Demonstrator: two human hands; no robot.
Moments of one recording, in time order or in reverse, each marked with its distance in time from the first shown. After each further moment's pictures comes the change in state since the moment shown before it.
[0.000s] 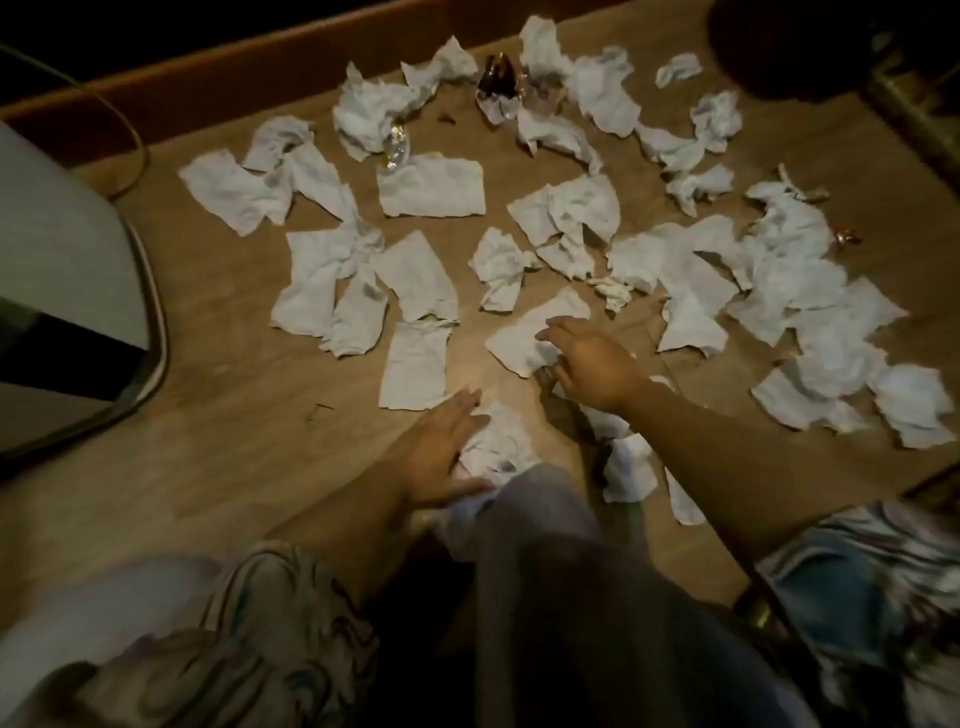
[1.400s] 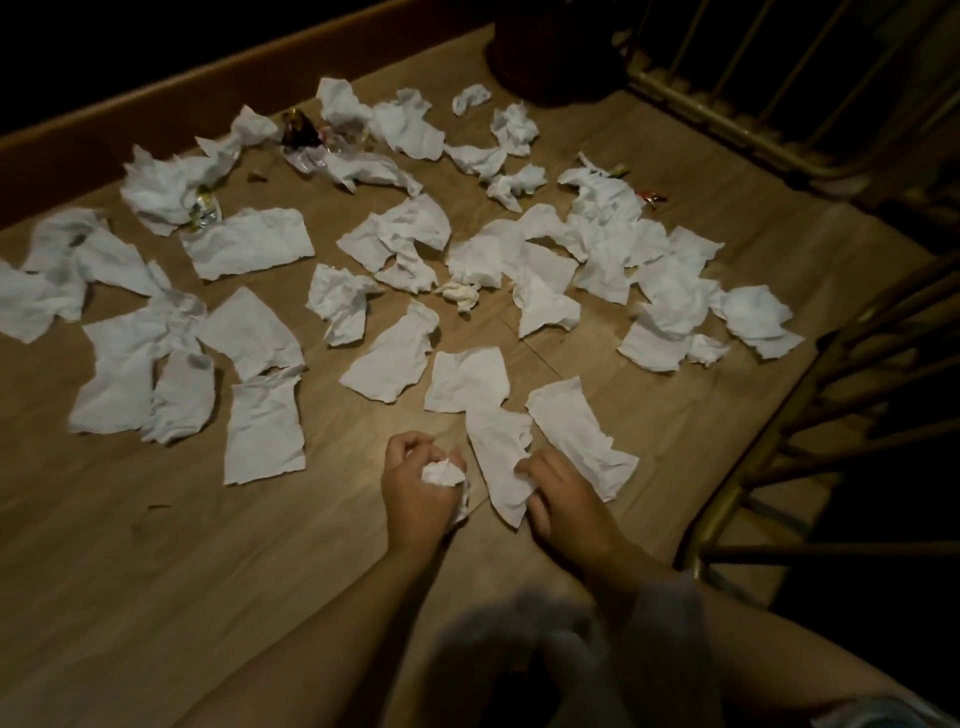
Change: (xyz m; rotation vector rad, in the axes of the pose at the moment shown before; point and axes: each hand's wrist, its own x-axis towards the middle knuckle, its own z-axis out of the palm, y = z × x) left_hand 0.071 0.121 0.094 -0.619 0.735 -0.238; right_hand -0.181 0.034 0.138 0.275 0.461 0.283
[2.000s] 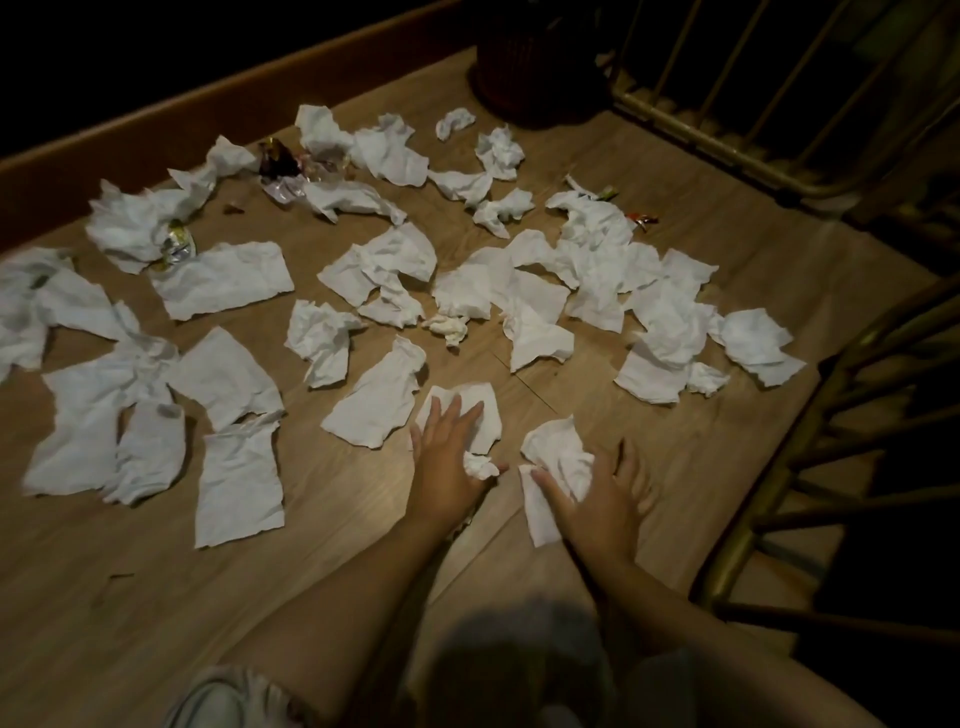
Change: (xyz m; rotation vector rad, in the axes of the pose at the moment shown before) left_hand 0.079 0.005 0.052 0.338 -0.345 0.316; right_hand 0.037 0.039 0.003 -0.191 0.279 0.728
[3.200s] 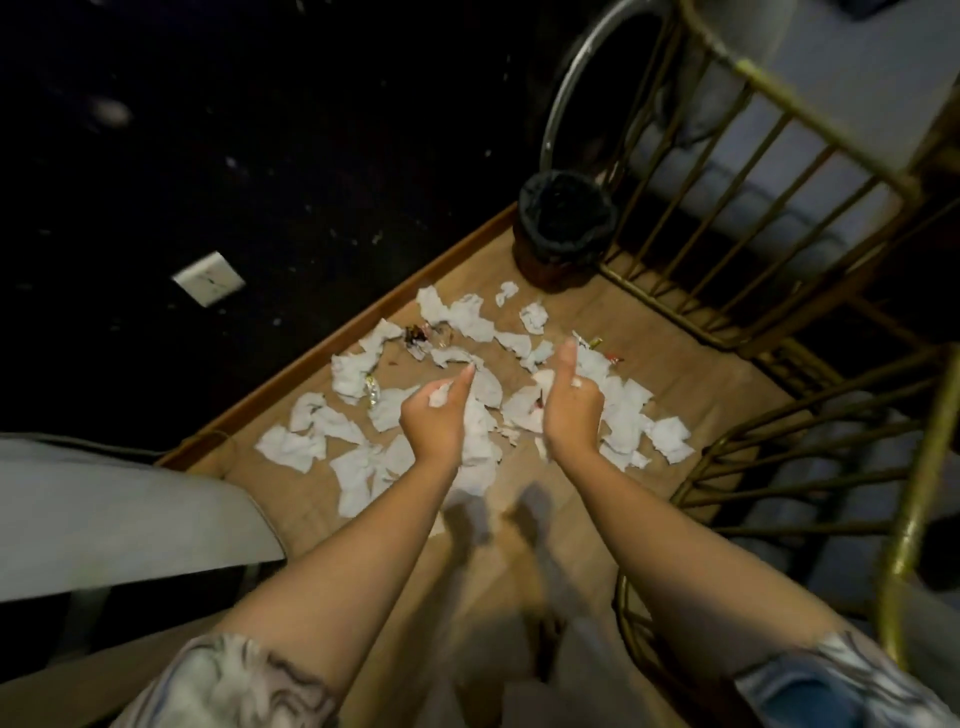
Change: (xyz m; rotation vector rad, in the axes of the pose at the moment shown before) left_hand -0.032 0.352 -0.569 -0.811 0.451 -0.535; right_hand -0.051 -0.460 -0.561 0.866 -0.071 0.233
